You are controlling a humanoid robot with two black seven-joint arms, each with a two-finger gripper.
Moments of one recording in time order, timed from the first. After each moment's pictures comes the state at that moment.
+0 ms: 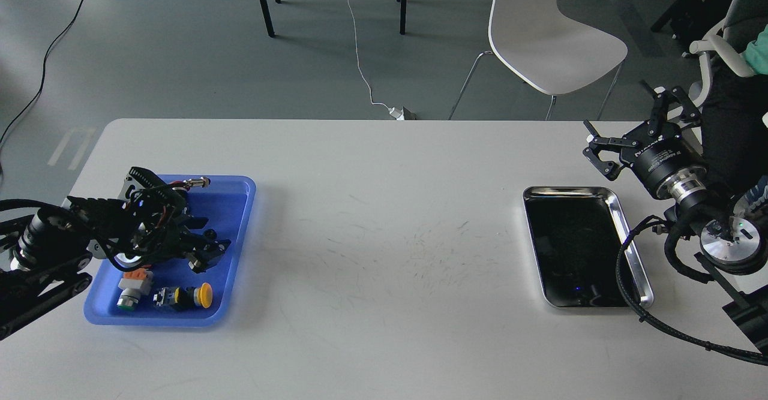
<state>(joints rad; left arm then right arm) -0.67 0.76 -0.37 -1.20 2.14 -0.36 -0.25 0.43 -0.52 0.99 1.03 0.16 0.28 0.10</state>
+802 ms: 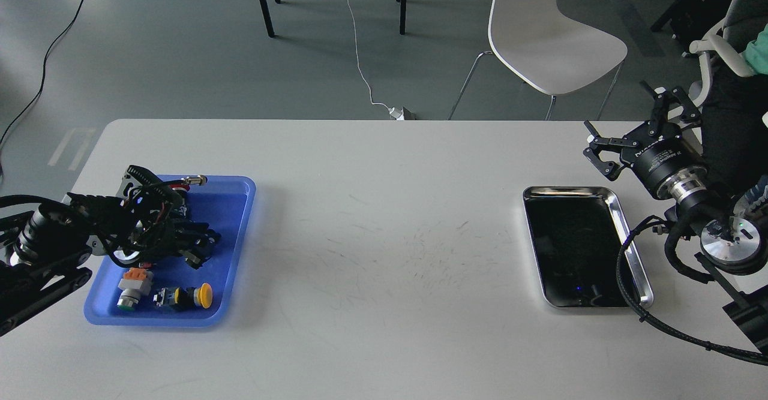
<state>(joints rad) -0.69 0.74 -0.35 -1.12 2.15 -0.38 -0.28 0.43 -0.52 0.99 1.03 0.16 0.28 0.10</state>
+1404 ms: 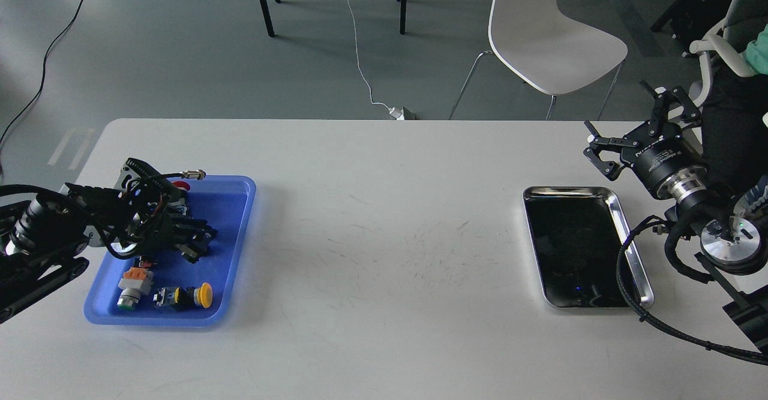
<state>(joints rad) -0.76 0.74 -0.33 -1.10 2.11 -0.39 -0.31 0.44 -0.52 0.99 1.03 0.16 0.28 0.10</state>
